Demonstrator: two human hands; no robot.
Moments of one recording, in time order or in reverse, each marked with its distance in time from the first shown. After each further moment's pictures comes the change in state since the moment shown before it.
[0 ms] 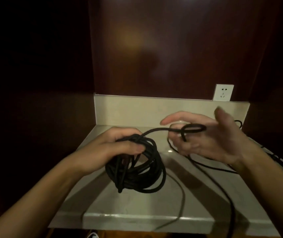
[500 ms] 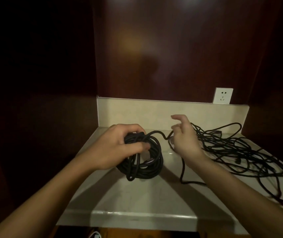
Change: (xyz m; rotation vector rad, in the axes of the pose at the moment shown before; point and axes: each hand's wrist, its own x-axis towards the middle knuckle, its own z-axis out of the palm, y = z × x) left_hand 0.005 0.004 0.006 0.392 0.198 0.034; right_hand 0.056 0.066 0.008 -0.607 0.984 0.052
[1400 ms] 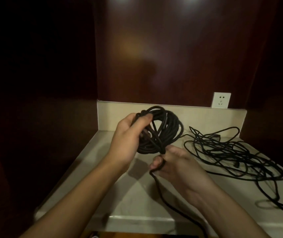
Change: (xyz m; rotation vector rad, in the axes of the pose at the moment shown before) left_hand 0.028 0.020 0.039 -0.682 0.497 -0.069; right_hand -0.074 -0.026 0.005 0.748 -0.350 0.249
